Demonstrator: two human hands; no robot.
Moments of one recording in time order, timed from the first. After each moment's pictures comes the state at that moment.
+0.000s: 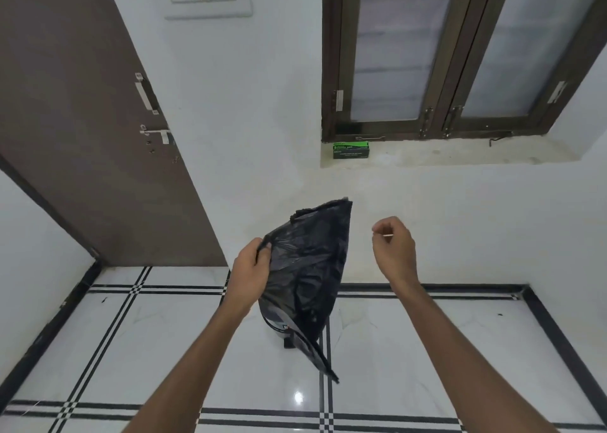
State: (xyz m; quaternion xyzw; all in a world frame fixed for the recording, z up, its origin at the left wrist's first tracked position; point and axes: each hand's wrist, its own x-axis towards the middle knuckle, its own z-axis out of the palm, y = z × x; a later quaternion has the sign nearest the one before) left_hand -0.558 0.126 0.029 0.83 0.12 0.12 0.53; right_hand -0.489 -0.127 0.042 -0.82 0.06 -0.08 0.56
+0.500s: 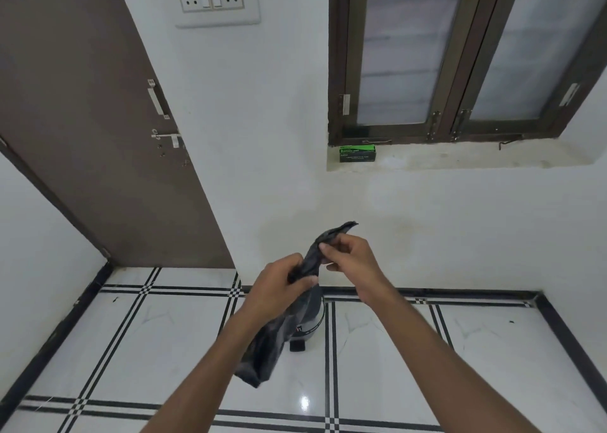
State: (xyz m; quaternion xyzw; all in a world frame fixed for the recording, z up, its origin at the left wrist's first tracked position) left_hand -0.574 0.101 0.036 0.90 -0.03 0.01 0.43; right_hand -0.506 -0.071 0.038 -0.70 -0.06 0.13 0.70
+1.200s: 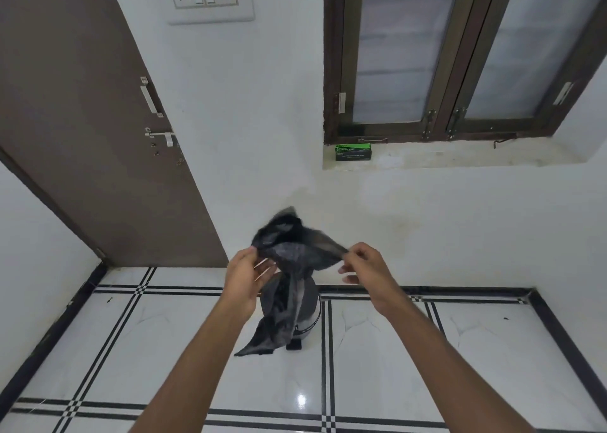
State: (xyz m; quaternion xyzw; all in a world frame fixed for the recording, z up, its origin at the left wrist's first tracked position) left_hand -0.560 0.123 0.034 0.49 0.27 0.07 0.83; right_hand -0.499 -0.107 0.011 -0.71 0.03 0.15 0.69
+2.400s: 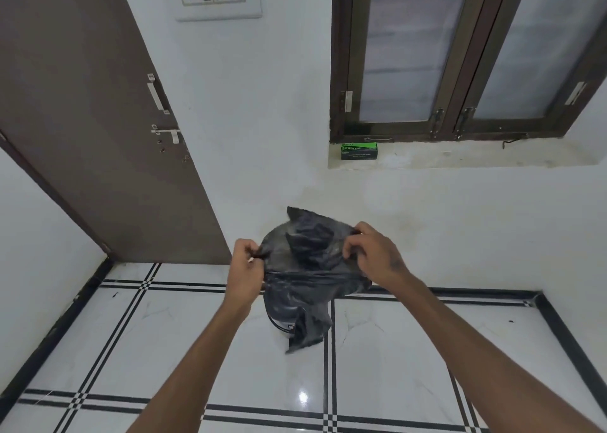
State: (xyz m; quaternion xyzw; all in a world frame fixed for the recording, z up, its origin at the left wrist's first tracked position) left_hand -0.561 0.134 0.023 0.75 0.19 0.13 0.62; right_hand -0.470 -0.118 0.028 -0.92 -0.25 -0.04 0.30
